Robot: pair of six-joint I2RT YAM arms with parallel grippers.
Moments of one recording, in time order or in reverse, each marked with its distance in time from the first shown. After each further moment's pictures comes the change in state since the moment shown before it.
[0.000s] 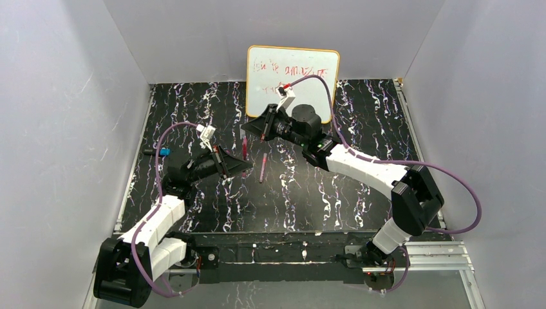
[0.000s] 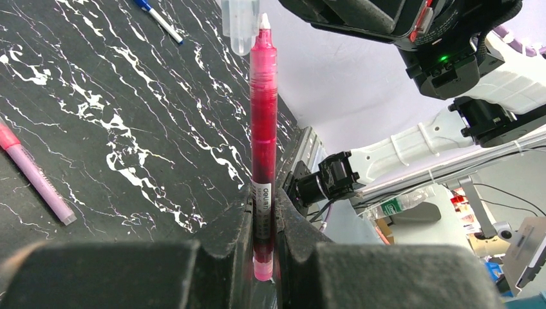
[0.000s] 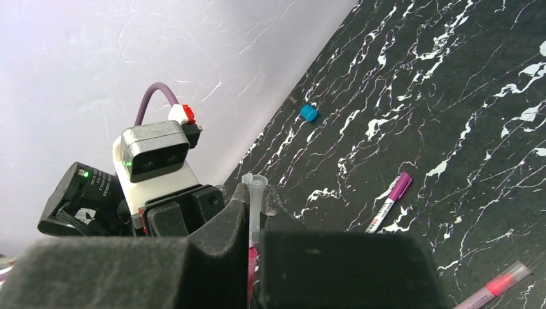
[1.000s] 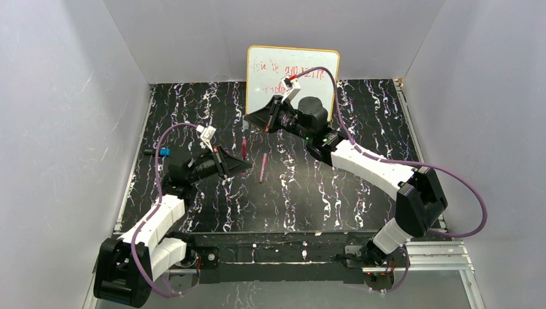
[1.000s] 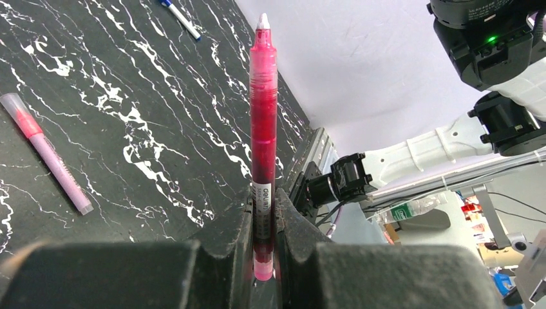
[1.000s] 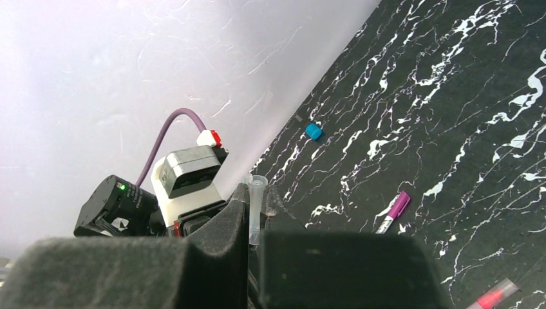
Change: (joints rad) left arm 0.000 0.000 0.008 -0.079 -0.029 0.052; right arm -0.039 -0.023 0.051 -0.032 -0.019 -0.005
